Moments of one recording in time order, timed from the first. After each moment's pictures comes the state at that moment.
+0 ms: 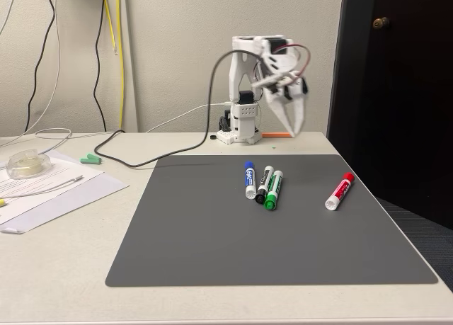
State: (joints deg) arm -24.3 90.0 83.1 57.8 -43.1
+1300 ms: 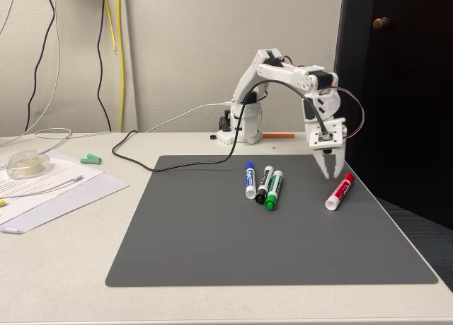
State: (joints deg) arm -36.8 56.2 54.8 66.6 -38.3
